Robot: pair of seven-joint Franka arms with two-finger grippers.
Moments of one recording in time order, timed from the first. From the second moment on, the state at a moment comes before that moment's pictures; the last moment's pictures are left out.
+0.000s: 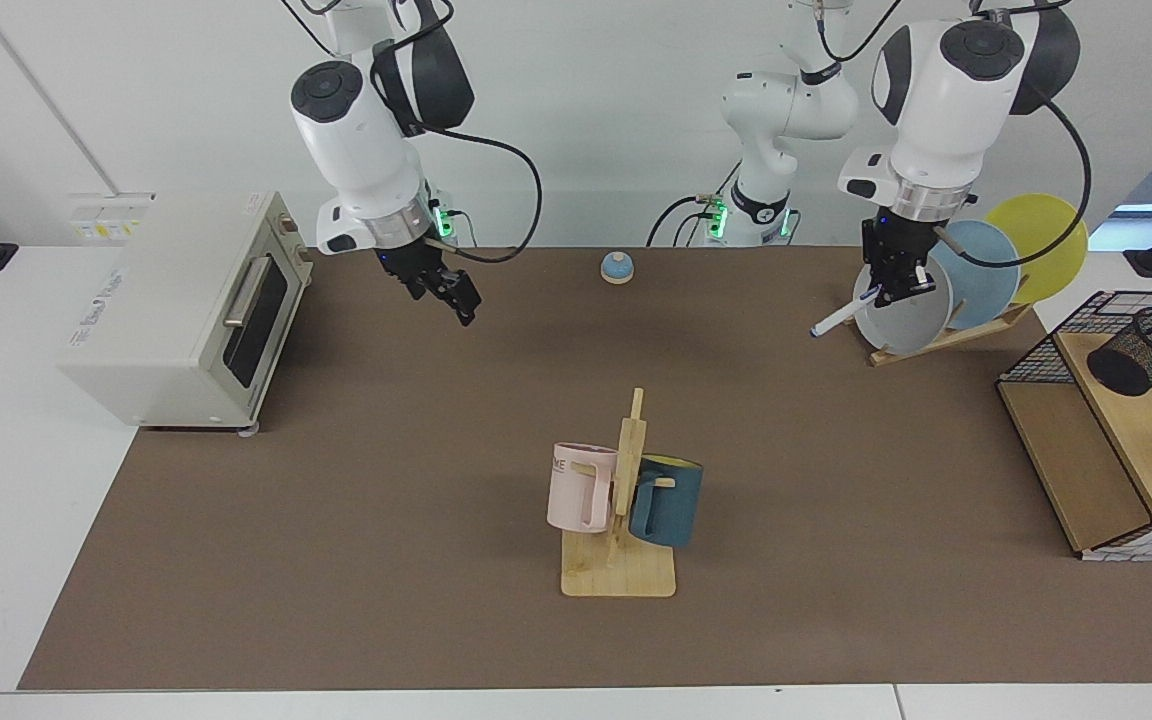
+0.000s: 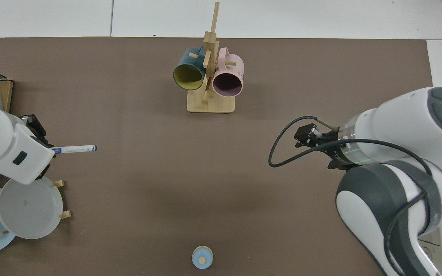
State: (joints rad) left arm -0.28 -0.11 0.16 -1.88 0.17 1.76 1.25; right arm 0.33 -0.05 -0.09 -1.91 0.14 1.84 0.79
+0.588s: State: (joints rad) left arm -0.28 -0.10 0.36 -1.83 0.46 1.81 1.33; right arm 0.17 -0.13 -0.09 -1.82 -0.04 1.70 0.09
